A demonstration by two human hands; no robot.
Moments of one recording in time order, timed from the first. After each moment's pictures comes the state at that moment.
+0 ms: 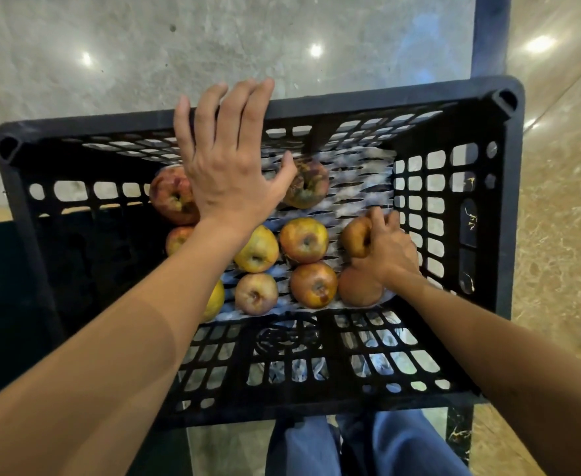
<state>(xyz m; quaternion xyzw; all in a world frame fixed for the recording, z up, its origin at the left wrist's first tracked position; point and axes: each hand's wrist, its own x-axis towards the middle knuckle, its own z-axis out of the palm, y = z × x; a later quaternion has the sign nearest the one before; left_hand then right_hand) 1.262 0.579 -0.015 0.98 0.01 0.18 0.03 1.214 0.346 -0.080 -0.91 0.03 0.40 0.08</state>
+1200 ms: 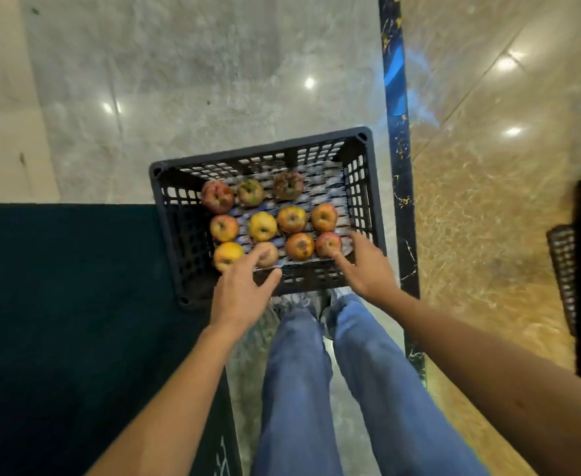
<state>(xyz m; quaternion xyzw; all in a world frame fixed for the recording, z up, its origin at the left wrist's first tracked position) 1.103 0.542 0.247 0.87 0.20 -0.29 0.34 1.145 0.334 0.196 -0.88 0.07 0.38 0.28</state>
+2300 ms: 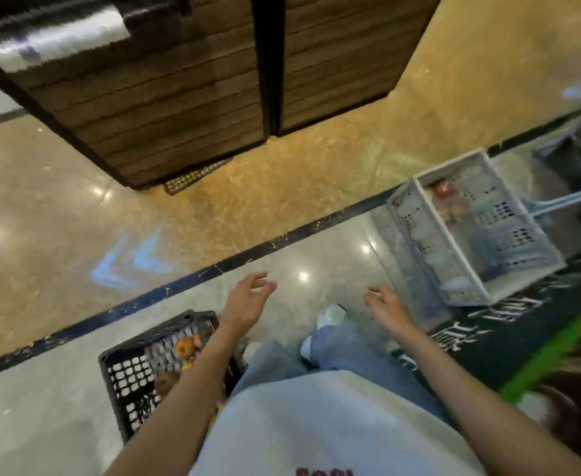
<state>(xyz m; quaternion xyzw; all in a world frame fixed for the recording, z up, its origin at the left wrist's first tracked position) 0.907 0.344 0.517 0.67 -0.49 -0.55 0.10 0.662 0.414 0.508 -0.25 0.80 -0.16 0.51</state>
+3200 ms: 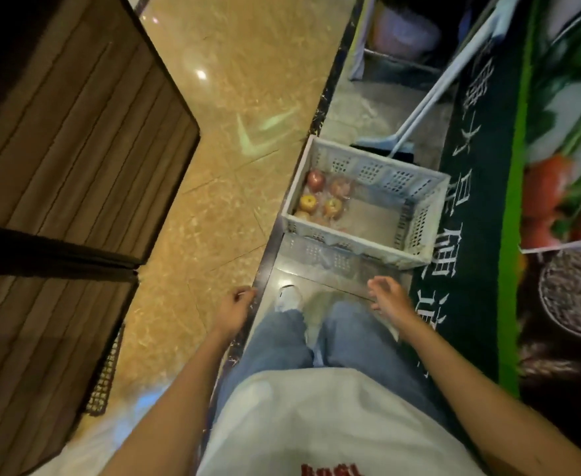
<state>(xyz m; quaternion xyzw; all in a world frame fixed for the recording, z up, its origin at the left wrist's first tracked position) 0.545 0.073 0.503 0.52 -0.63 -0.56 -0.13 0.396 0.302 0.491 0.14 0.82 -0.37 0.41</state>
